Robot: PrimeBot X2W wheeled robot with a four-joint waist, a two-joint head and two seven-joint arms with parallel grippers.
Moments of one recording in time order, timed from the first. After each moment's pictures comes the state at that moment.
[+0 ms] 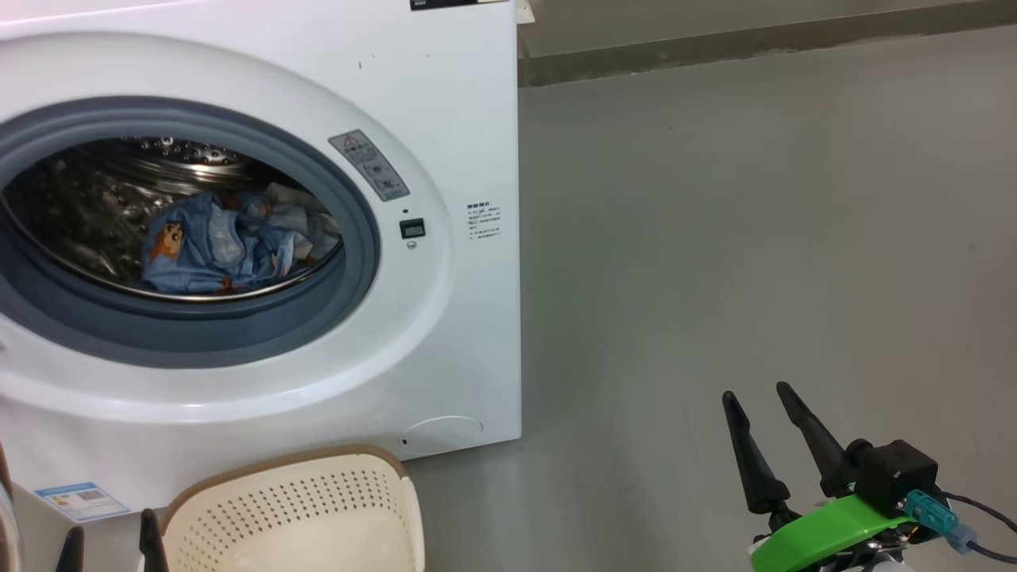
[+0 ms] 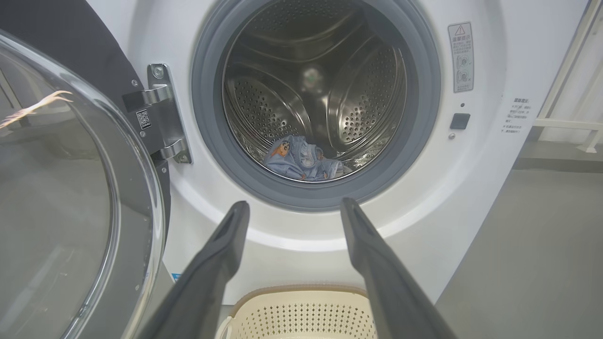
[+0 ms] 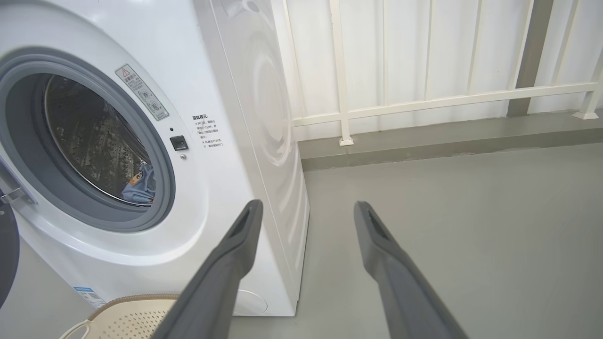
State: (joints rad) left arm 0.23 0.05 0.20 -0.01 -0.20 -0.01 -0.26; right arm -0.08 -0.09 0.07 0.22 0.28 0.13 -0.25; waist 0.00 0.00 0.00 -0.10
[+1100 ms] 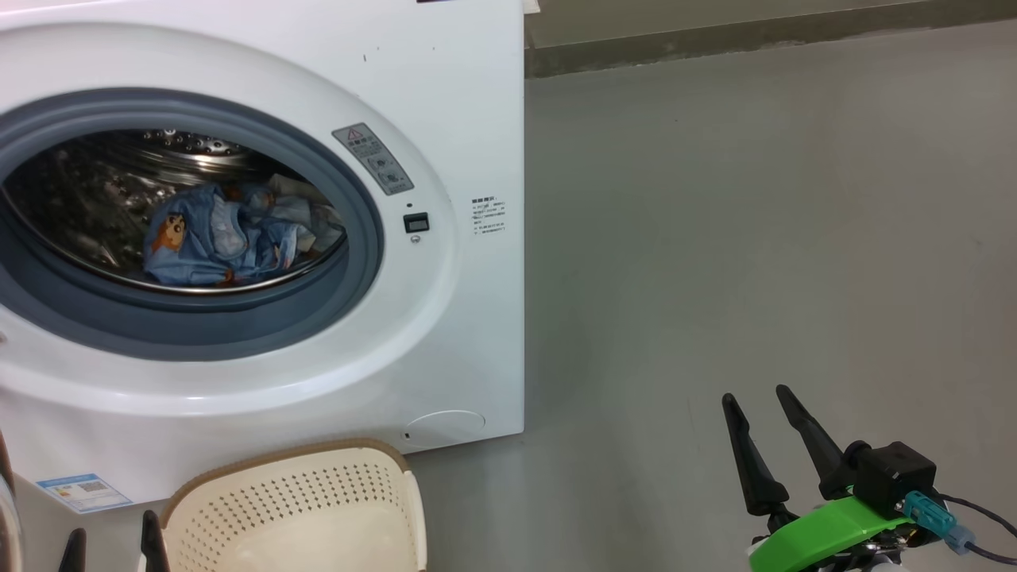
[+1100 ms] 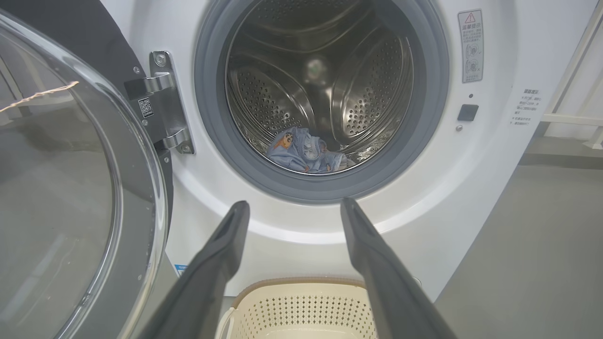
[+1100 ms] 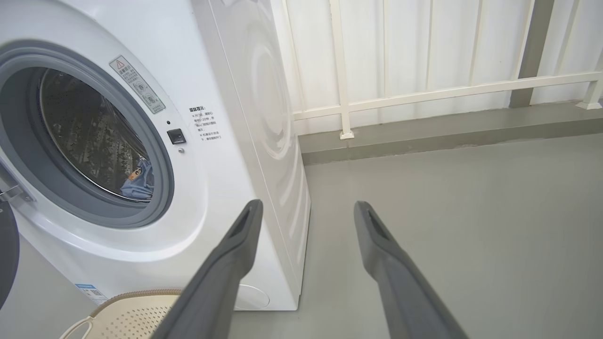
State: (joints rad) left arm 0.22 0.05 0.20 0.00 -0.20 -0.01 -0.26; right arm -0.08 -0.08 0.07 0.23 0.28 0.13 -0.25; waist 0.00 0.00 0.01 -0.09
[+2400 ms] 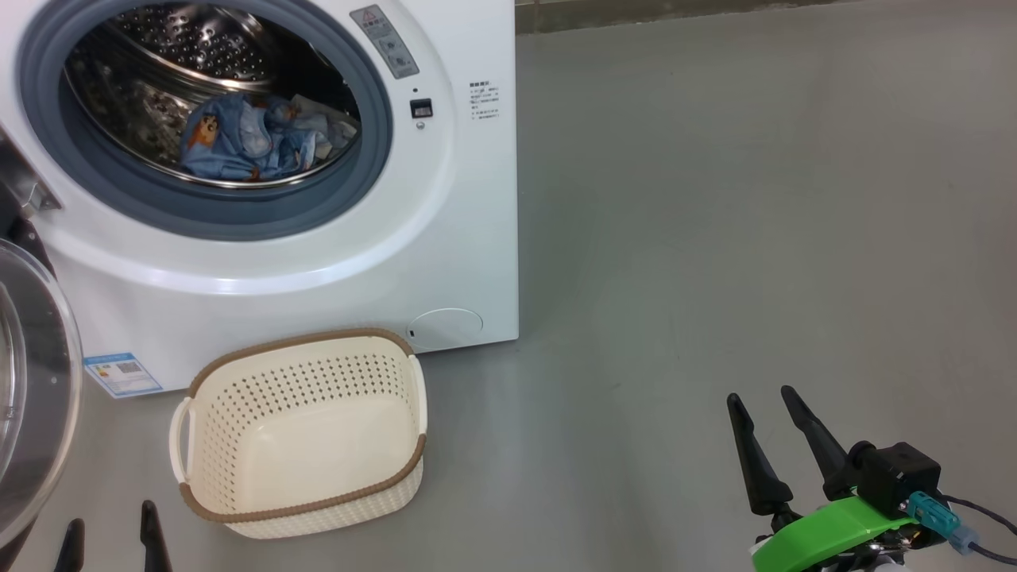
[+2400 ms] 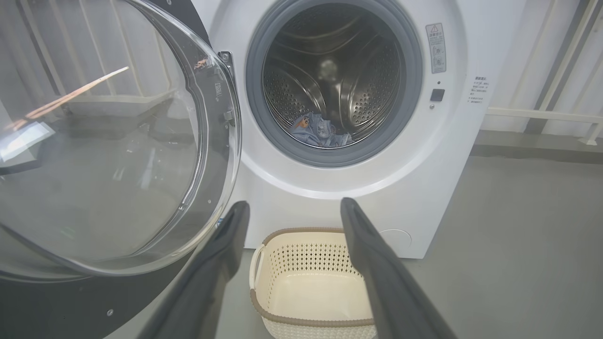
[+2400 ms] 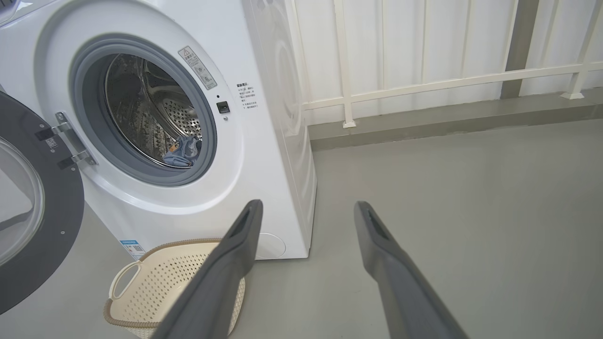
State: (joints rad) left arm 0.20 0.04 0.20 0.00 -0.19 0.01 -0.26; right arm -0.08 -0.08 0.05 0.24 0.28 0.13 -0.25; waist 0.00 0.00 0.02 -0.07
